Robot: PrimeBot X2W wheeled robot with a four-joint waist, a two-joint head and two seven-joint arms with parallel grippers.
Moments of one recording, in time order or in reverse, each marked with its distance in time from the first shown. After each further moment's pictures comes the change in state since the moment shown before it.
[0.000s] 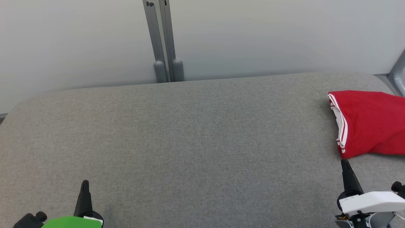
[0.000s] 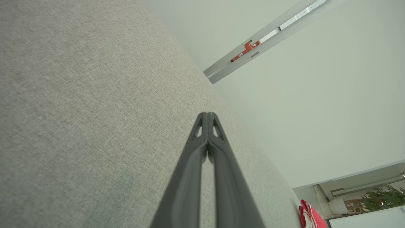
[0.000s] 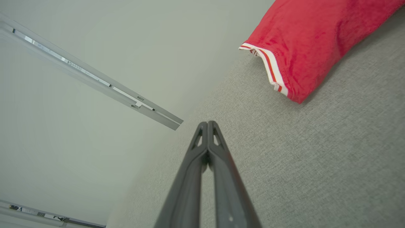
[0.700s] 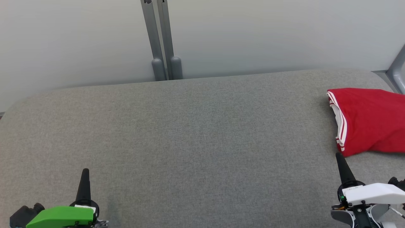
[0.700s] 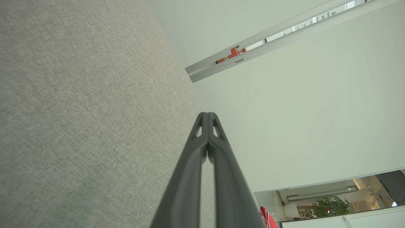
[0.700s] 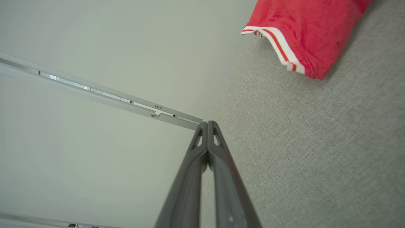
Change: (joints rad) left arm -0.056 0.001 0.007 0.000 -0.205 -0.005 0.057; right arm -0.055 0.007 -0.001 0.031 0.232 0.000 0.058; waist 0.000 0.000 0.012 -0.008
